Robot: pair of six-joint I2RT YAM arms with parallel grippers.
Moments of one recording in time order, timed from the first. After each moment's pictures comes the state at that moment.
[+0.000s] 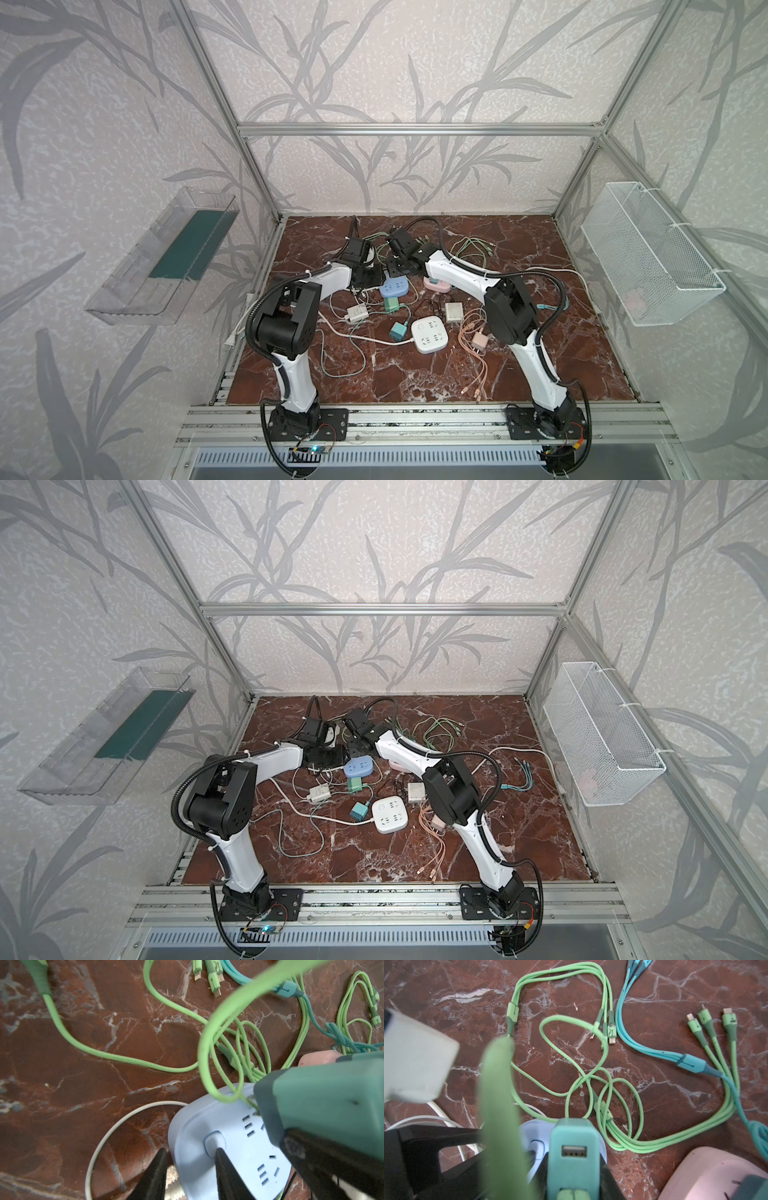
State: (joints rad) left arm -0.27 1.87 1.14 -0.28 0.22 -0.34; right arm 0.74 2.30 1.94 -0.55 0.10 0.41
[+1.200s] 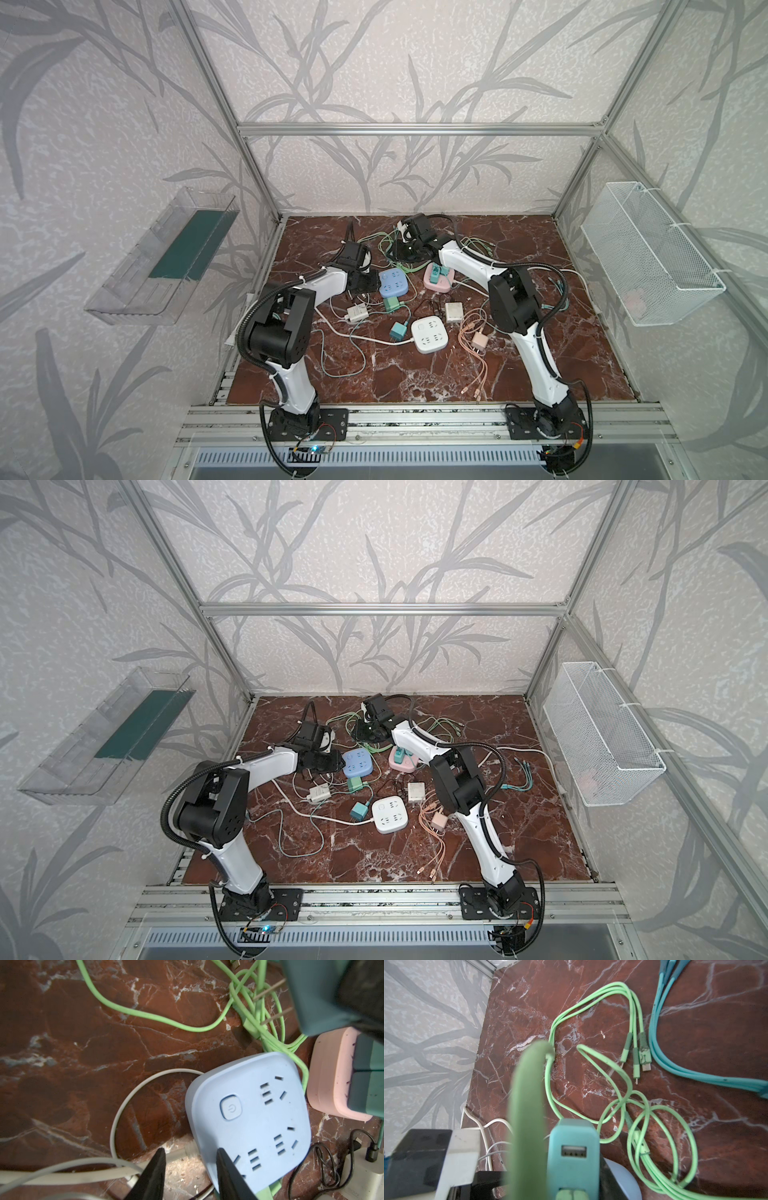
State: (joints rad) left arm -0.27 1.79 1.07 -0.32 0.21 -0.32; right arm 0.61 2.38 2.02 -0.41 -0.31 0.61
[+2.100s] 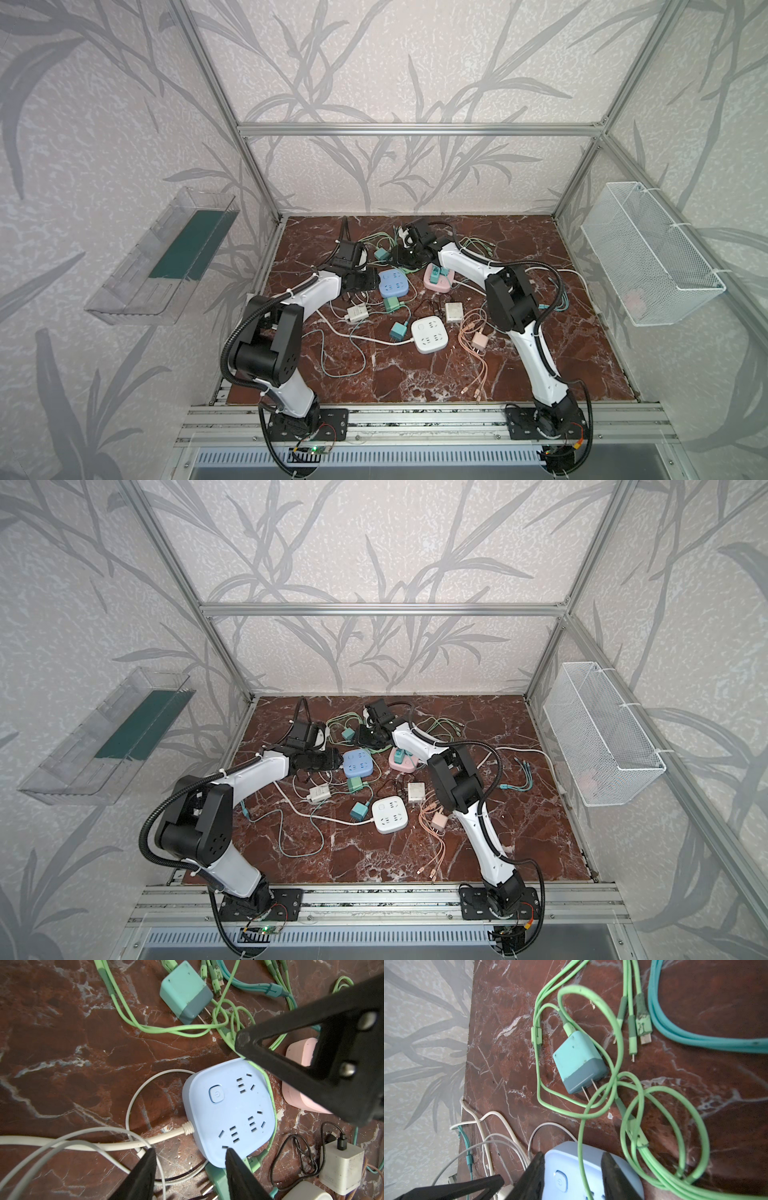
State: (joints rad) left arm -0.27 1.66 1.03 -0.32 0.18 -0.33; right arm 0.60 2.37 1.94 -0.38 -0.37 0.65
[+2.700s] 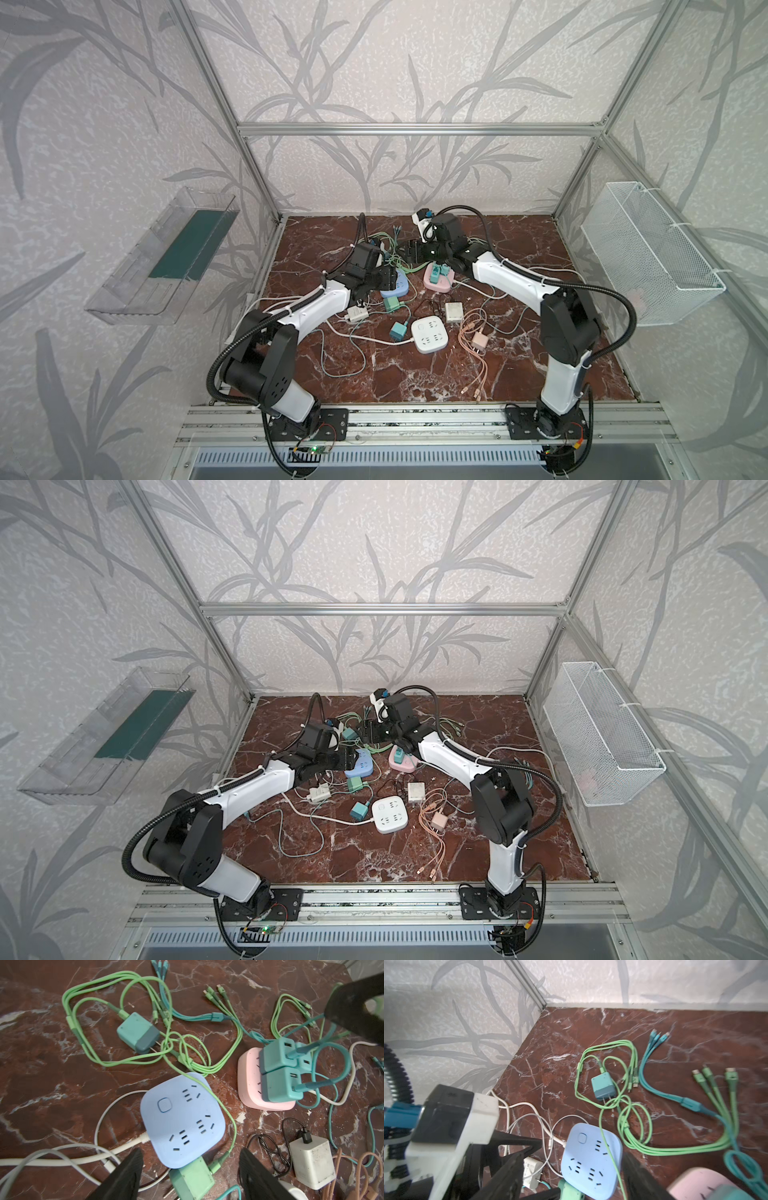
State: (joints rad) left arm -0.46 1.55 0.99 -0.20 0.02 -0.33; right arm 0.60 1.85 1.44 -0.12 -0.25 0.37
